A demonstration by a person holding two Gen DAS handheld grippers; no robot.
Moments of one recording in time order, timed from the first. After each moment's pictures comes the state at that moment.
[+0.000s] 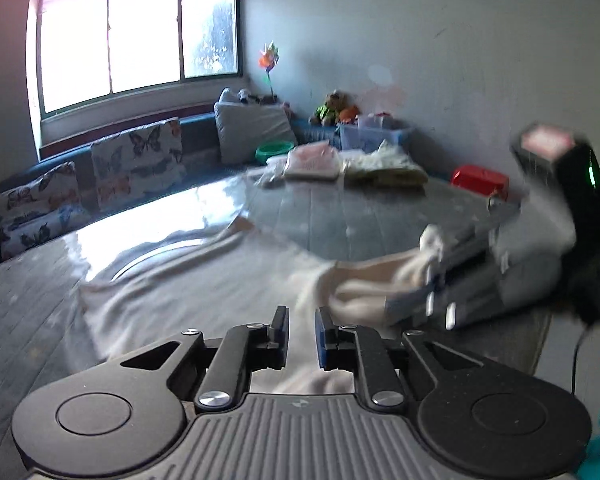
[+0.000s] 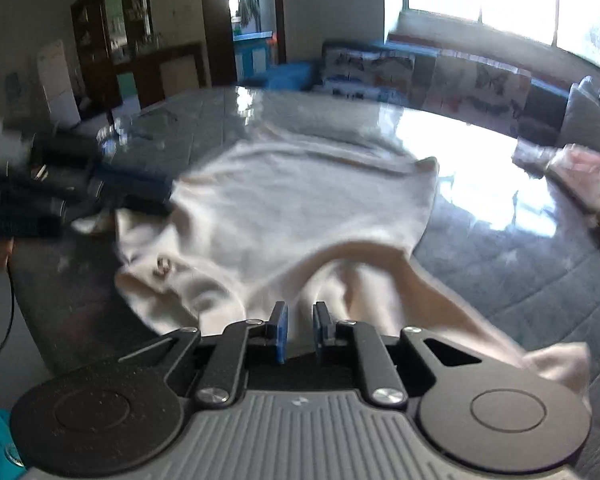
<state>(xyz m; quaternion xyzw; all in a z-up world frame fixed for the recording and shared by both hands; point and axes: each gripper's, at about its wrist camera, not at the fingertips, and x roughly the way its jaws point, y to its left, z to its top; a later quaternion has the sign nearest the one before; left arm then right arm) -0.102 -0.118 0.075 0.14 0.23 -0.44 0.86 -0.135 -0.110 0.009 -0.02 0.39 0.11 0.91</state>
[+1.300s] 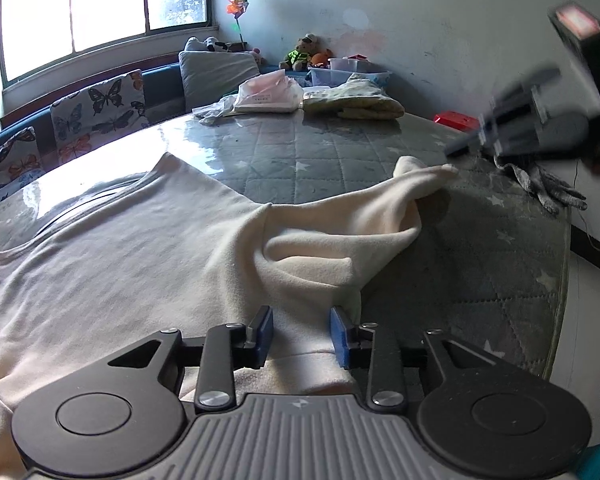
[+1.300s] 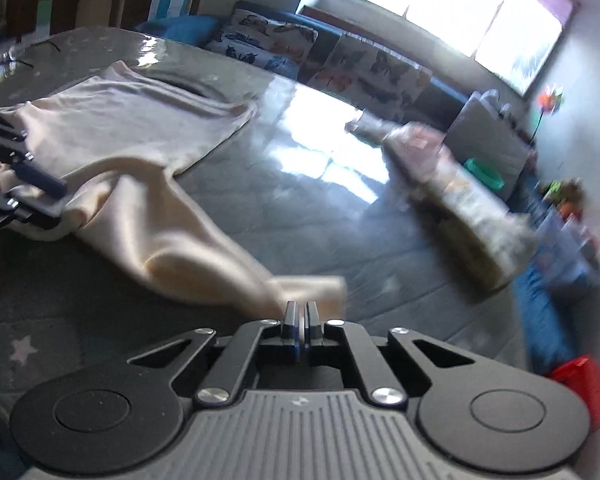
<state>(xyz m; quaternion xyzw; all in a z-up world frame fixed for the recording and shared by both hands) -0.103 -0.185 0.014 0.18 0.30 -0.46 0.82 -0.172 -0.219 0.037 -0.18 0.40 -0.08 0.90</state>
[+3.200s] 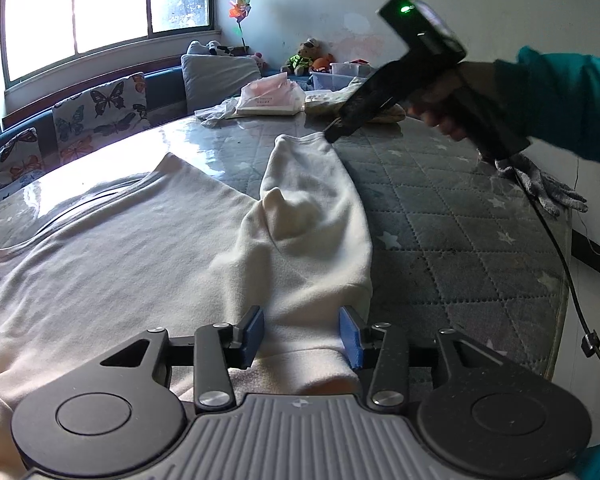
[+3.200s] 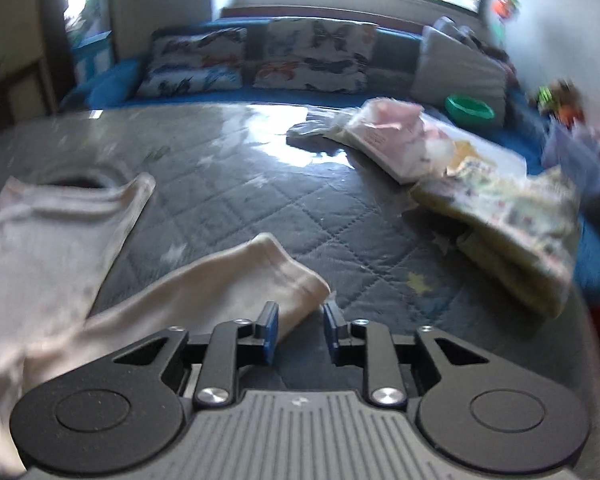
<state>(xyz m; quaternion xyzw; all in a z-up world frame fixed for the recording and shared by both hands) -0.104 -0.183 0.011 0.17 0.29 -0.46 0.82 -0.039 -0.316 0.006 0.06 0.40 -0.12 0.91</state>
